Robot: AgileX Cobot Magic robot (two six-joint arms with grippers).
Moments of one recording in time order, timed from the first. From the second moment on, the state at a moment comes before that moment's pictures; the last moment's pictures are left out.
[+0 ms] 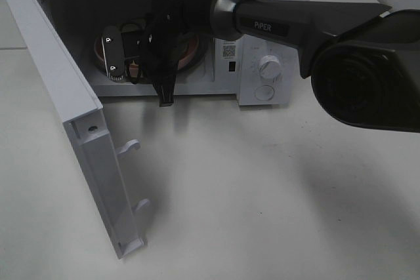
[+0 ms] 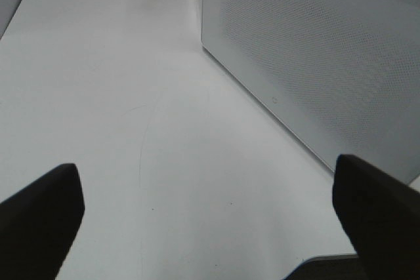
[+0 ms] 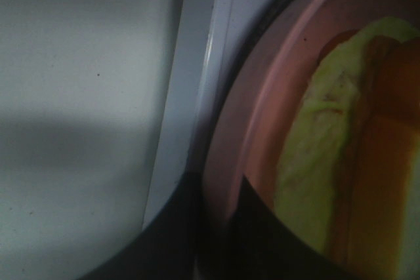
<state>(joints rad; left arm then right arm) 0.02 0.00 -0.52 -0.09 1.08 0.08 0.67 2.54 -2.19 -0.10 0.63 -1.12</state>
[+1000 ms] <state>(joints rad) 0.02 0.00 -0.52 -0.09 1.08 0.08 0.67 2.34 -1.89 -0.06 0.56 -1.43</state>
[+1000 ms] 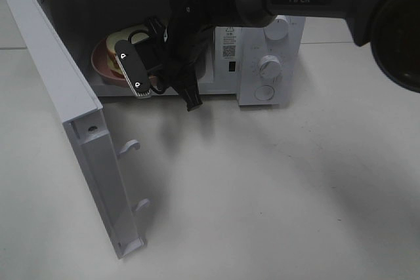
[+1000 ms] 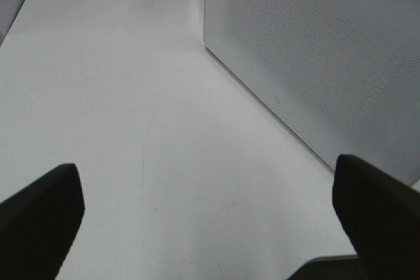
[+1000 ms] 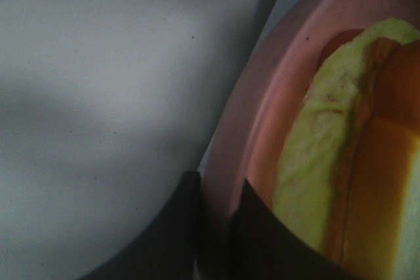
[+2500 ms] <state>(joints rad) 0.02 0.00 -0.52 -0.09 1.08 0.08 0.64 1.83 -1.21 0.12 0.41 -1.74</state>
